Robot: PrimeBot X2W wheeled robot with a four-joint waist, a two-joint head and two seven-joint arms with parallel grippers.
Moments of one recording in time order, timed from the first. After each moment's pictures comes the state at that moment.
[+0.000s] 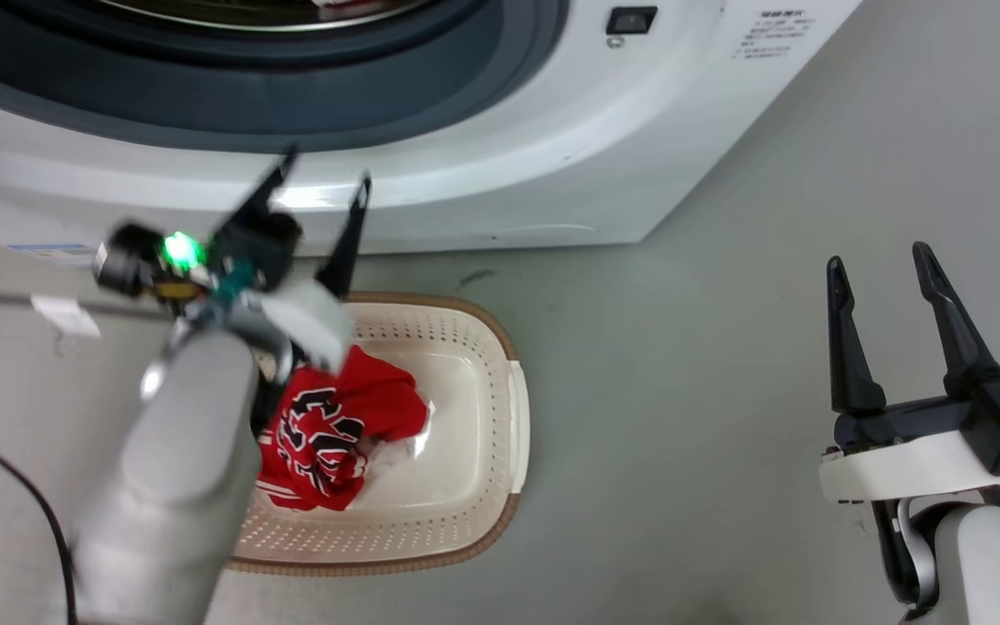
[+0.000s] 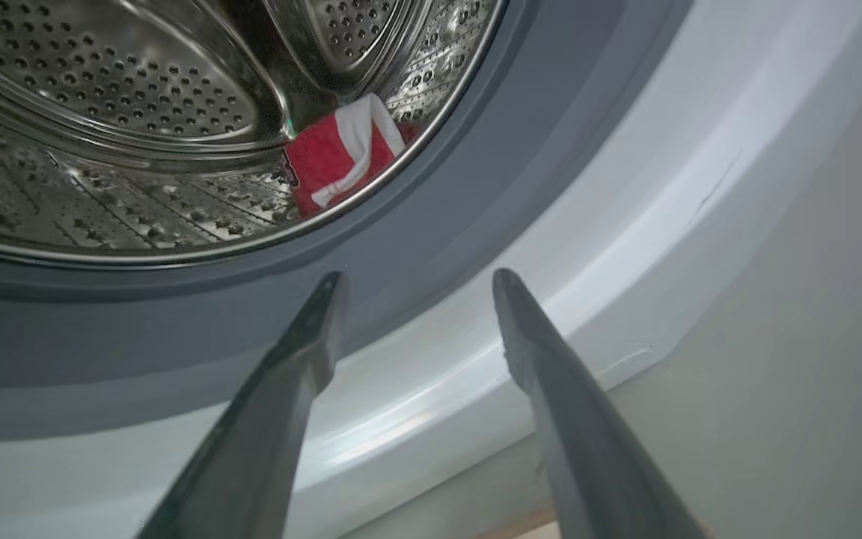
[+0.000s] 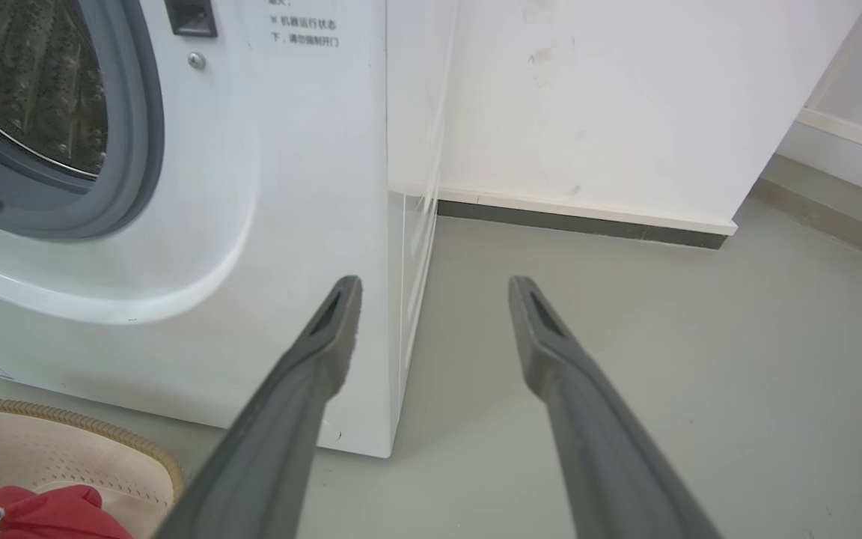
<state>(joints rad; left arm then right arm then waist) -0.69 0.24 -0.28 0.59 -0.04 -0.11 -0.26 -0.19 -0.05 -0.03 0.01 -0.03 0.13 -0.26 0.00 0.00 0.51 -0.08</state>
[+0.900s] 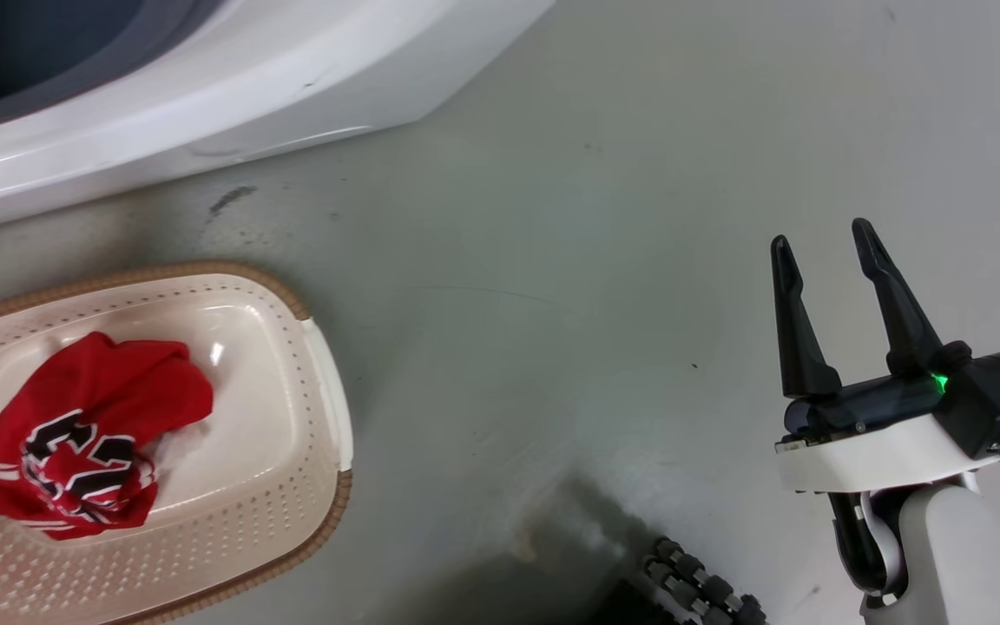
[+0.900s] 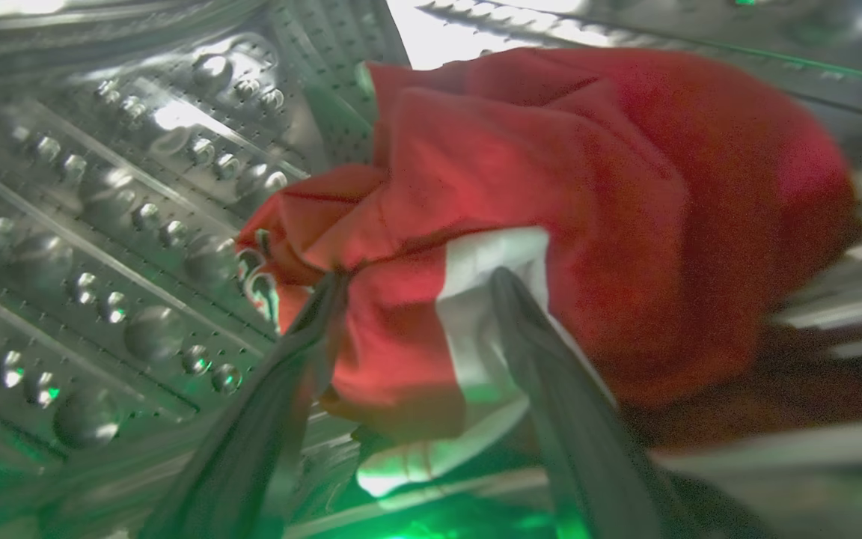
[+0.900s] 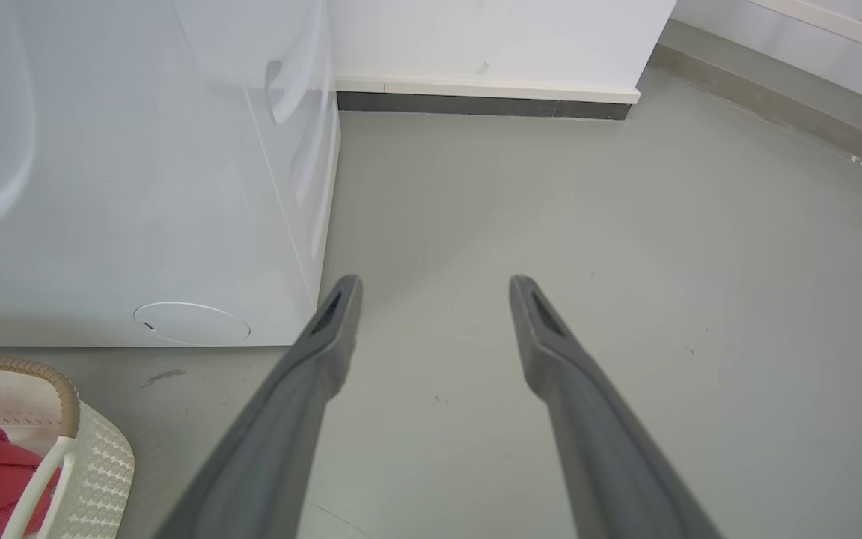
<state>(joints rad) -1.55 0.46 -0.41 1.10 -0.20 -0.13 0.45 -0.23 -0.05 0.07 0.01 0.12 0.13 -0.26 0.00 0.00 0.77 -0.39</state>
